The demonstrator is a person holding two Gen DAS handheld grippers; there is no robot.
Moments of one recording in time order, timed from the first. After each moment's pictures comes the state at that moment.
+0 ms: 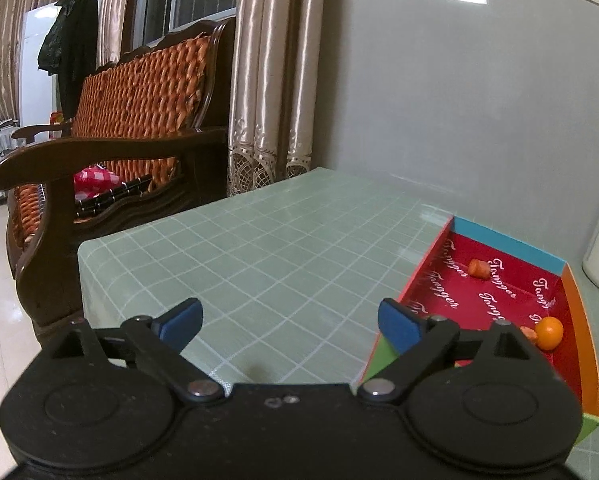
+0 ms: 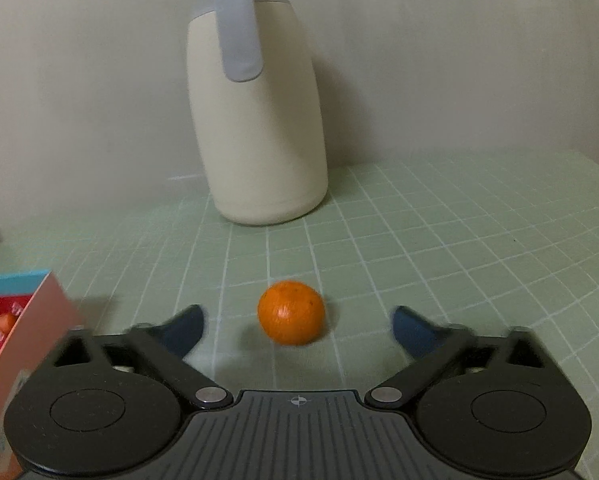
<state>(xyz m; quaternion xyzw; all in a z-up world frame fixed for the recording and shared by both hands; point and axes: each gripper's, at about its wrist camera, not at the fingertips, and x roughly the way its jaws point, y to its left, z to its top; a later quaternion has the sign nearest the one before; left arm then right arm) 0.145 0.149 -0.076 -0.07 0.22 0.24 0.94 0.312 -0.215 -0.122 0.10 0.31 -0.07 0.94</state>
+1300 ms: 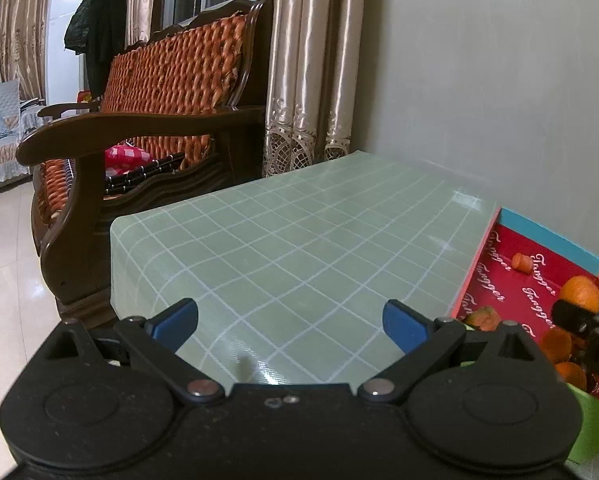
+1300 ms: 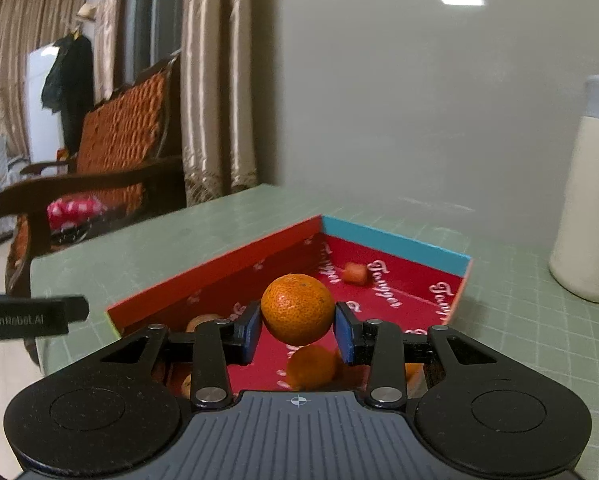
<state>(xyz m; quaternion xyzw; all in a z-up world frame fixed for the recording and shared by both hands) 0.141 0.171 -0.080 -0.09 0.25 0.28 0.92 0.219 -0.025 -0.099 -0.04 0.22 0.30 0.93</state>
